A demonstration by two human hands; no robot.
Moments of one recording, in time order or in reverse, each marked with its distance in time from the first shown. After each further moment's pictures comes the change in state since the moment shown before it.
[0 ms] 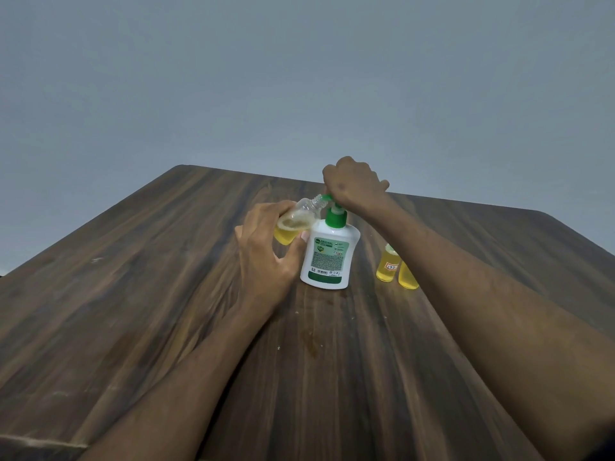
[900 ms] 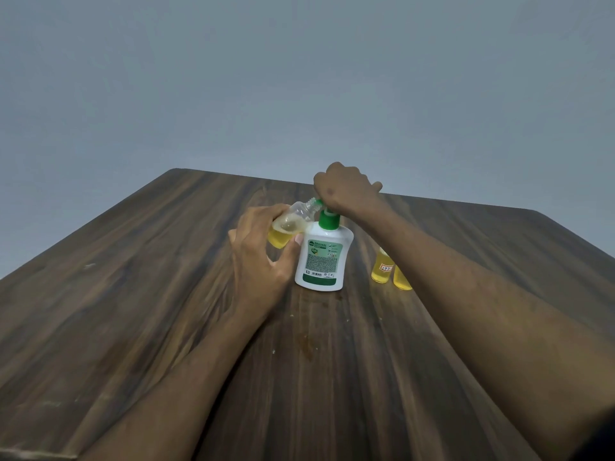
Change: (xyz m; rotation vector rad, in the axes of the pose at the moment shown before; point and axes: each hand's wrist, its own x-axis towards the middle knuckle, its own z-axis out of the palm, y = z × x) left_hand 0.000 0.000 0.000 -0.003 0.007 0.014; right_hand -0.003 -0.006 -0.002 -0.088 0.003 -0.002
